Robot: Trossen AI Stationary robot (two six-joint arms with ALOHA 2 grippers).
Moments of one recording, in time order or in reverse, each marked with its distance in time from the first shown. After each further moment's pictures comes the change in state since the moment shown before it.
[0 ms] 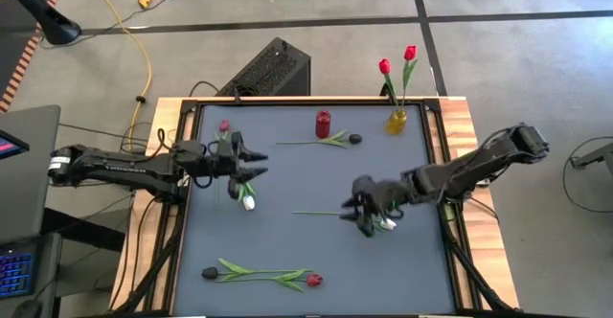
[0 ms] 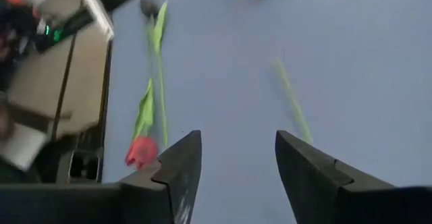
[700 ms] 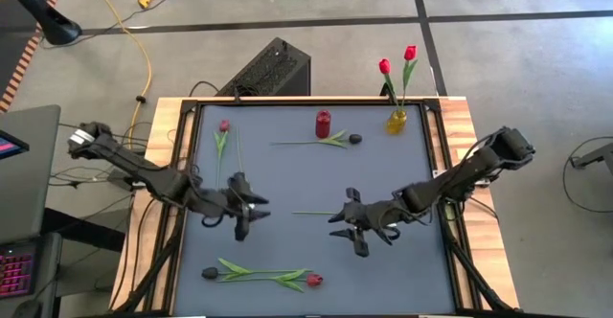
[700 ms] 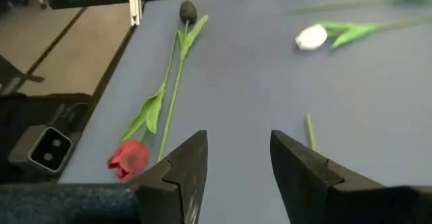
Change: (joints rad) left arm -0.511 0.275 0.375 -0.717 -0.428 -0.449; right arm 0.105 0.160 0.000 0.291 0.101 -0.376
